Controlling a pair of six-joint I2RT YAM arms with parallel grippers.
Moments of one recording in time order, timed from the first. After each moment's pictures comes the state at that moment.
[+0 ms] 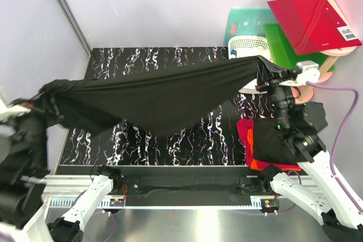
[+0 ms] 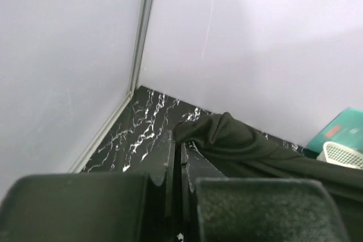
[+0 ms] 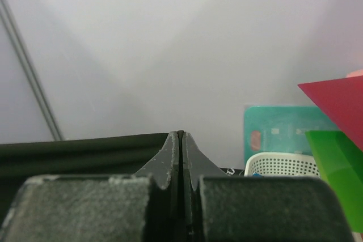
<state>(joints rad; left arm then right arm) -0.21 0.66 1.68 -0.92 -0.48 -0.23 0.59 0.74 1.01 0.20 0.35 -0.02</state>
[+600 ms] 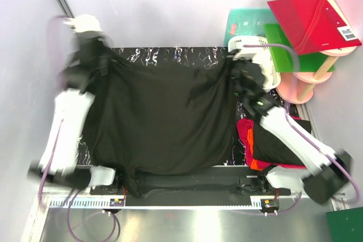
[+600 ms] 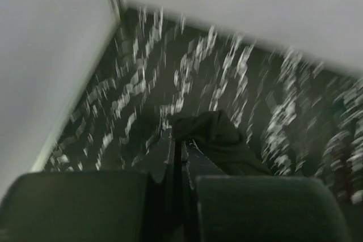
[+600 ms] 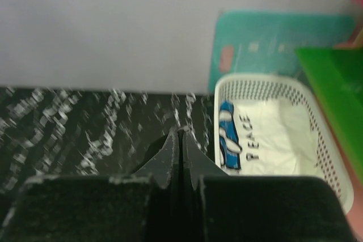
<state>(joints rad) -0.21 1.25 1.74 -0.82 -0.44 -0.27 0.59 1.18 1.11 0.21 0.52 -0.03</state>
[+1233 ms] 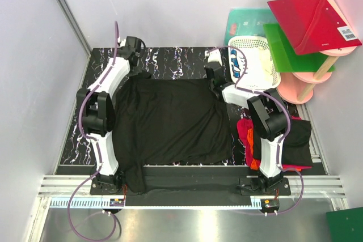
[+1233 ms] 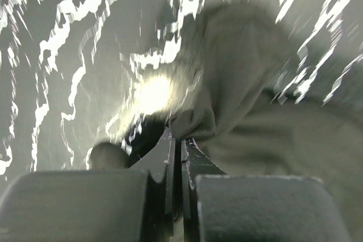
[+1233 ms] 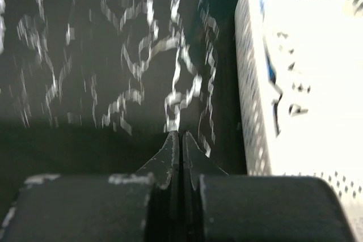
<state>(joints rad) -0.18 1.99 1.76 -0.78 -0.42 -0.42 0.49 2.00 1.27 0.30 0.56 -0.02</state>
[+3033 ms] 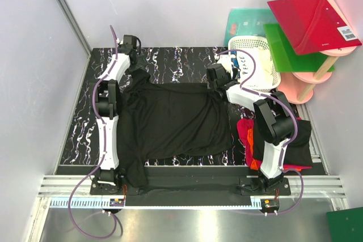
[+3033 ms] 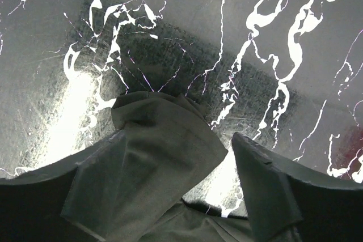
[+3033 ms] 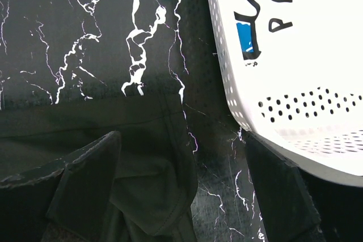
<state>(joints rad) -0.08 2.41 2.14 -0.66 -0.15 -0.55 0.47 1.92 1.25 0.01 0.62 0.24</state>
